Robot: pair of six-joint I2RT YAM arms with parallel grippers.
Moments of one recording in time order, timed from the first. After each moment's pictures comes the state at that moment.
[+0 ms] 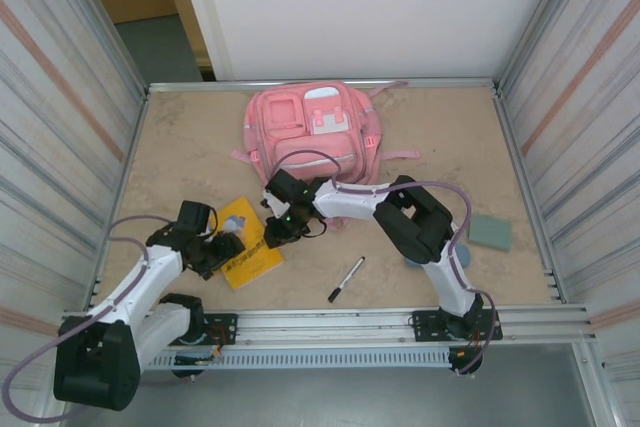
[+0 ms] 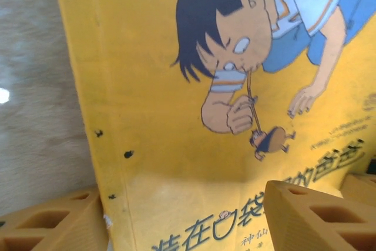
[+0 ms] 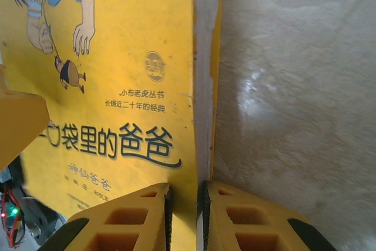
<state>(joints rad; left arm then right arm) -0.18 0.93 0.40 -0.69 0.27 -0.75 0.98 2.13 1.45 -0.48 -0.47 0.52</state>
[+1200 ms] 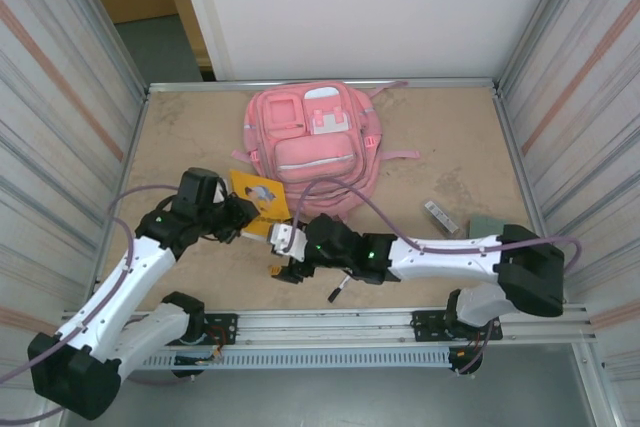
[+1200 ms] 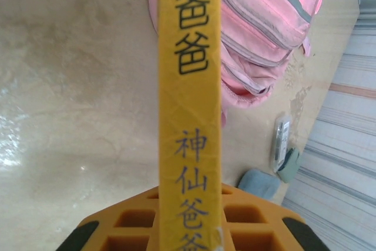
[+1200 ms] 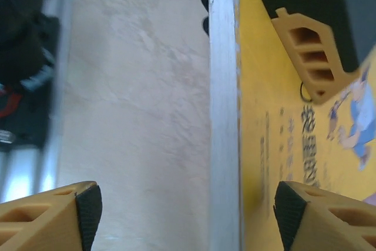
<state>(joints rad) -0.41 0.90 0.75 -0.71 0.33 -1.13 1.27 1.46 0.83 0.13 0.08 -0.25</state>
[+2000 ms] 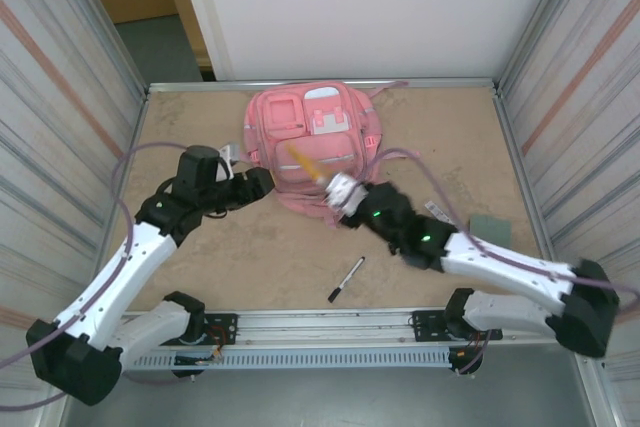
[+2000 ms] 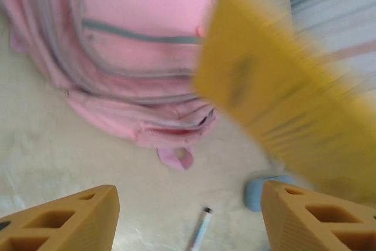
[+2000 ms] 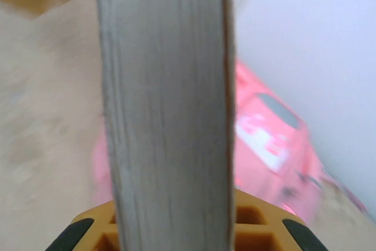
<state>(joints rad) -0.44 1.00 0.90 -0.55 0.29 -0.67 0.92 1.00 0.72 0.01 0.28 -0.35</state>
